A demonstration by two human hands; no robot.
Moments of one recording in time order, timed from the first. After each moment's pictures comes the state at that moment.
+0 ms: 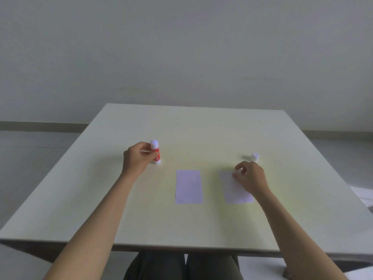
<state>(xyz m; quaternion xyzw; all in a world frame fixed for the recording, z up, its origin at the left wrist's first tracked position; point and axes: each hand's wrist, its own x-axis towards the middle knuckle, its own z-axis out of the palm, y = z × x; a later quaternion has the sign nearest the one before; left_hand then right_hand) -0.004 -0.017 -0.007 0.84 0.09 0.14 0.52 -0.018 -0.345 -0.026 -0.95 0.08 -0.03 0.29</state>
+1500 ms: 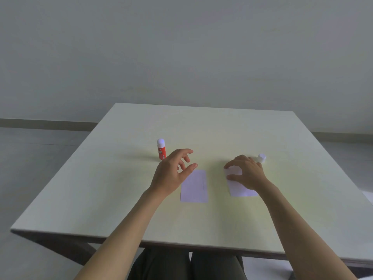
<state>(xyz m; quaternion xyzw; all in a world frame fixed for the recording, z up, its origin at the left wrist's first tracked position) -0.043 -0.082 -0.010 0.87 -0.15 0.19 0.43 -0.003 -0.336 -0.018 -0.98 -0.09 0.04 0.16</state>
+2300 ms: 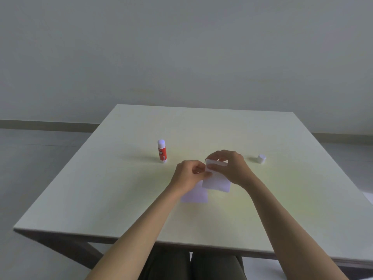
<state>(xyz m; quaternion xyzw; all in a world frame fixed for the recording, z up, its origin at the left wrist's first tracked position) -0.040 -0.121 -0.007 0.84 -0.04 -0.02 0.54 -0.025 -0.283 0.030 -0.91 -0.13 0.02 0.40</state>
